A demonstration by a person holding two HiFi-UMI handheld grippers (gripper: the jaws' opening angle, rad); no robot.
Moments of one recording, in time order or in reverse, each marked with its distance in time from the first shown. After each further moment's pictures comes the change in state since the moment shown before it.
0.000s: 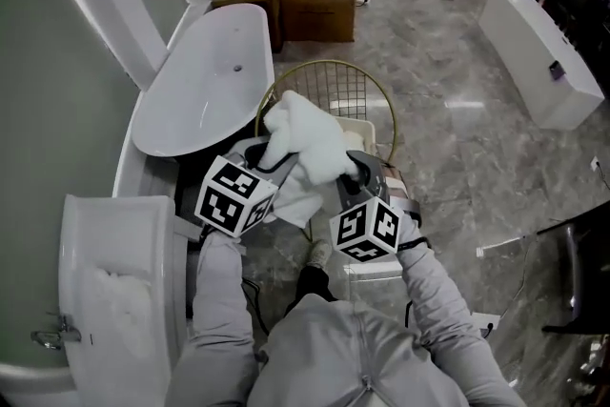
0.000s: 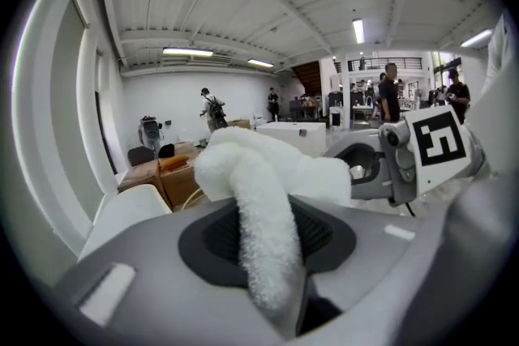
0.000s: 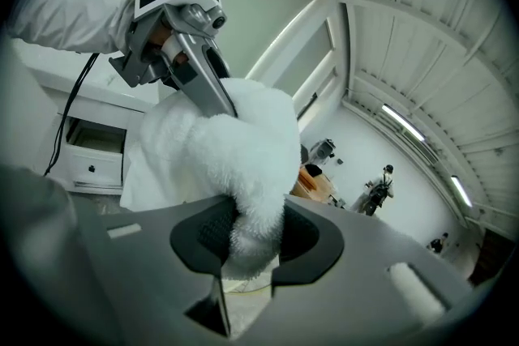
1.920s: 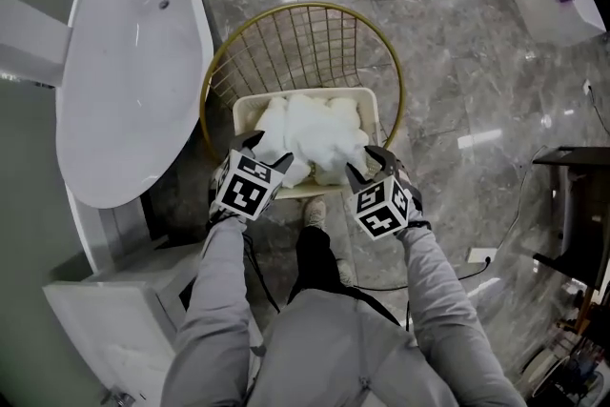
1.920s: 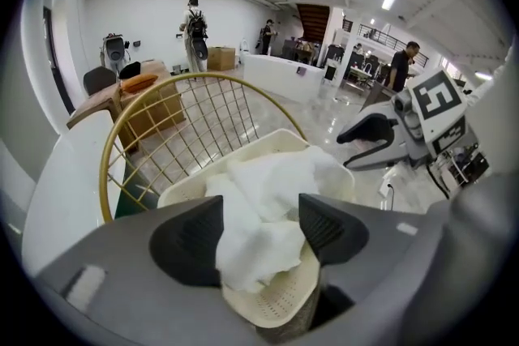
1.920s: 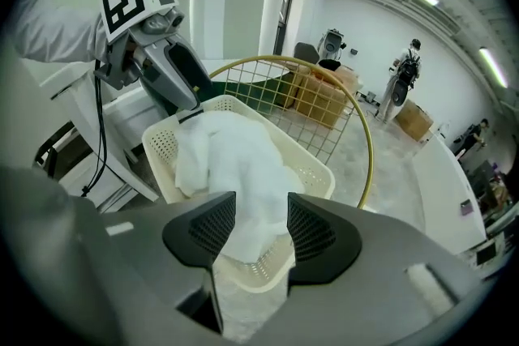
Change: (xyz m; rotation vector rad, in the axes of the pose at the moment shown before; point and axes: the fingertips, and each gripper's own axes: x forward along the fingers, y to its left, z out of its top) left arm 0.291 0.102 -0.203 -0.108 0.456 -0.275; right arm 0.235 0.046 -0.248 0.465 0.531 0.246
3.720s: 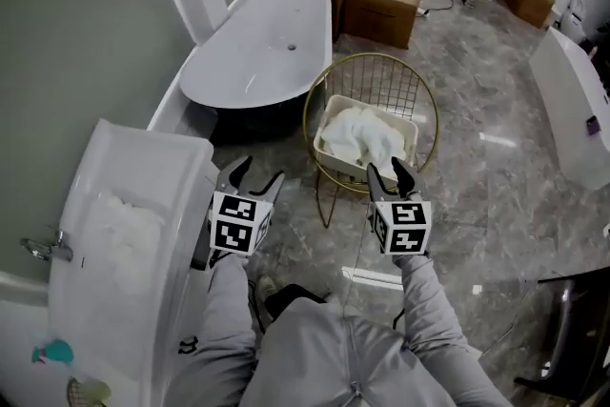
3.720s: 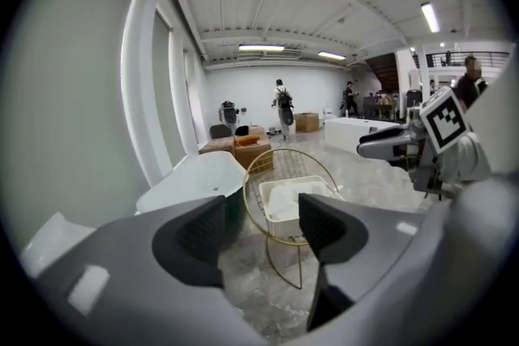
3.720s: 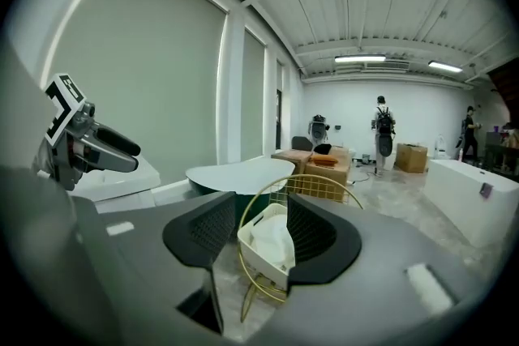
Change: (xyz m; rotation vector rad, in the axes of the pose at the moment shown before) left arm -0.325 -0.205 -0.161 -0.264 -0.484 0.694; right arm -0.291 0.133 0.016 0.108 -0.720 0.024
